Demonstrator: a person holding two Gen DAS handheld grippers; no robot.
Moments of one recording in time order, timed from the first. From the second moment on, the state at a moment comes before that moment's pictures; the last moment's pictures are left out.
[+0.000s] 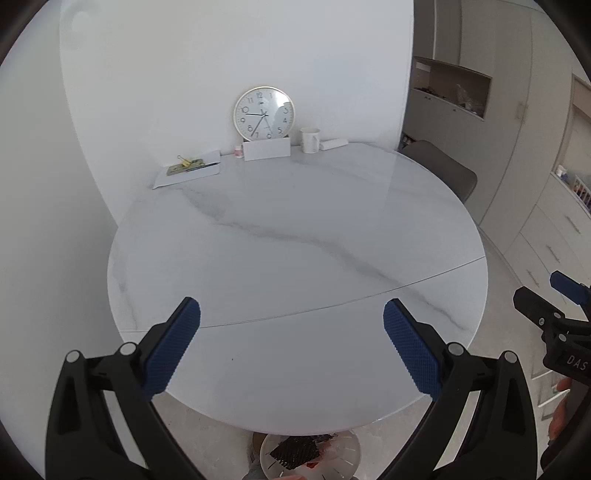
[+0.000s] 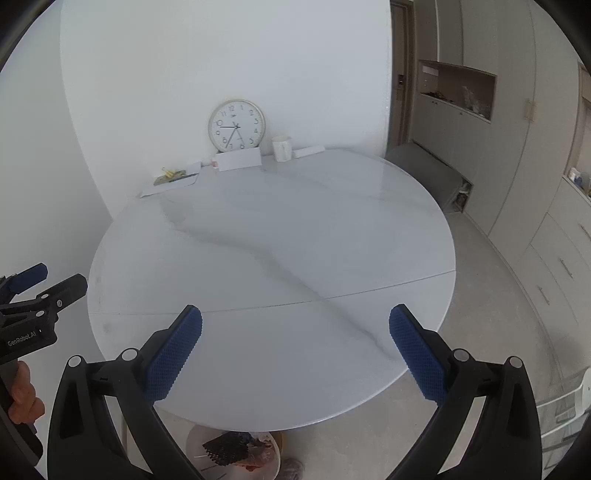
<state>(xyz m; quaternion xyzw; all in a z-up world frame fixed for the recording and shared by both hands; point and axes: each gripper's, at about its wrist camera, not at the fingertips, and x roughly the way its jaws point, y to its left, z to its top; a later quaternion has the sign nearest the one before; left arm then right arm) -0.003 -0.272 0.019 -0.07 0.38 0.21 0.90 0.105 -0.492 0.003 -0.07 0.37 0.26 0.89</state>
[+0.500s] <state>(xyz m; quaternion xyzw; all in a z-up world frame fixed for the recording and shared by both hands) 0.019 -0.263 0.012 -0.03 0.39 0.09 0.91 0.073 -0.490 0.001 -0.03 0.38 0.14 0.92</state>
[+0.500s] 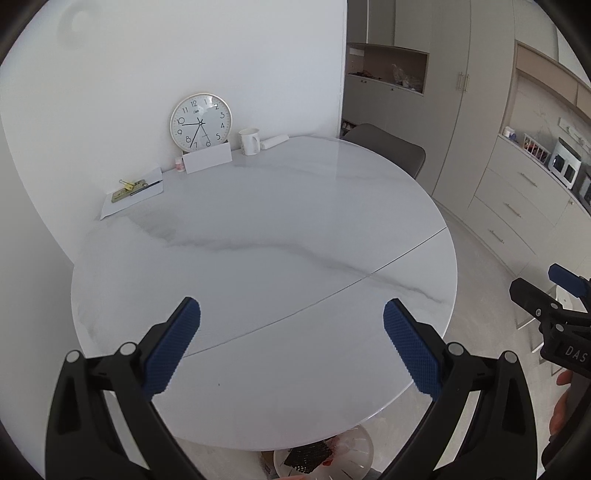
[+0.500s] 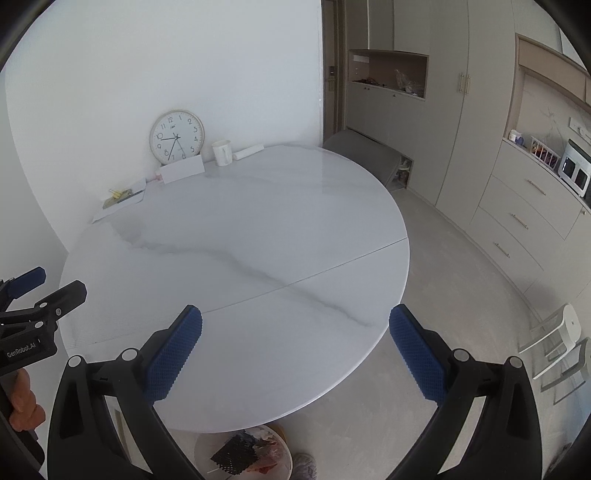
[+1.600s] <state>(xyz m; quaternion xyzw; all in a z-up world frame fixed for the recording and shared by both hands) 0.023 -0.268 0.017 -0.01 0.39 0.07 0.92 0.075 -0.489 0.013 -0.02 0.37 0.12 0.92</state>
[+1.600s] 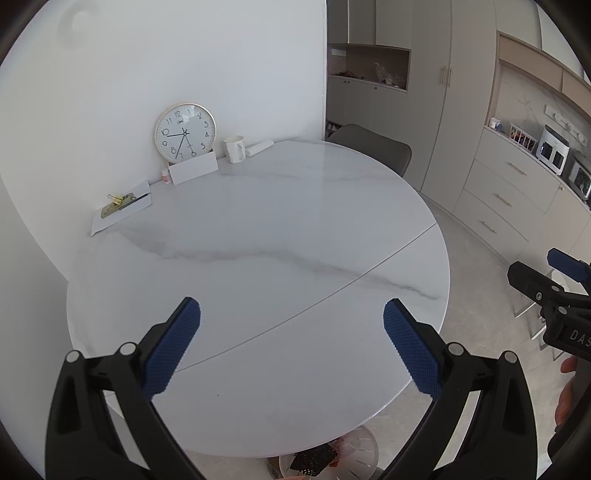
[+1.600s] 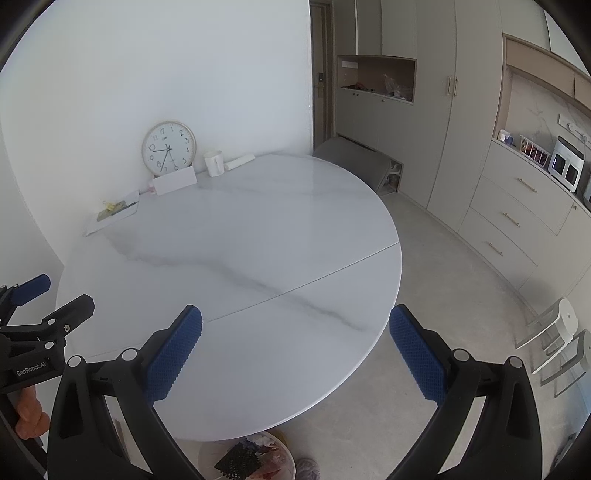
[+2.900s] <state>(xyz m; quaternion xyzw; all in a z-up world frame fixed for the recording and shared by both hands) 0.023 -0.277 0.022 0.00 0.38 0.07 0.92 0.075 -0.482 0.015 -0.02 0.36 0.13 0.92</state>
